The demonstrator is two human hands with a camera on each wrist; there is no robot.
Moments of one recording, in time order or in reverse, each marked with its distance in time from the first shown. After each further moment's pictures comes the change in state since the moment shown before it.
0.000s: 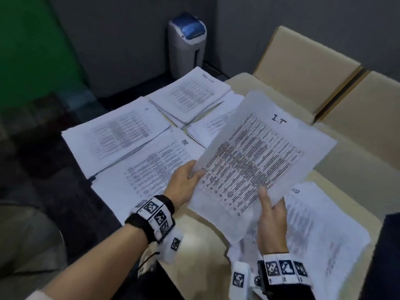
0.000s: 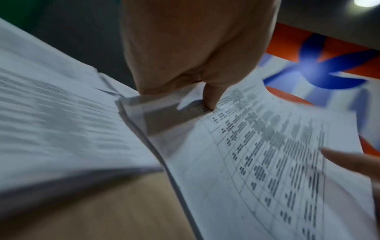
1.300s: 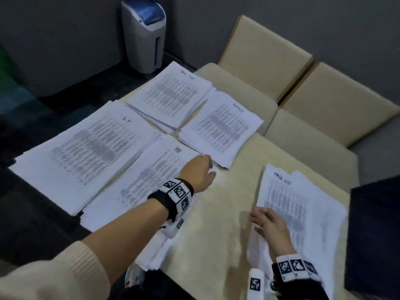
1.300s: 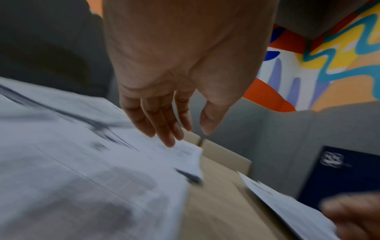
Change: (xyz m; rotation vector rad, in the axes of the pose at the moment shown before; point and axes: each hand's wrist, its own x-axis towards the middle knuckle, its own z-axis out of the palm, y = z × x) left_hand 0.099 -0.013 -0.027 0.574 -0.316 0.179; right_hand 0.000 0.044 0.021 -0.303 0.122 0.230
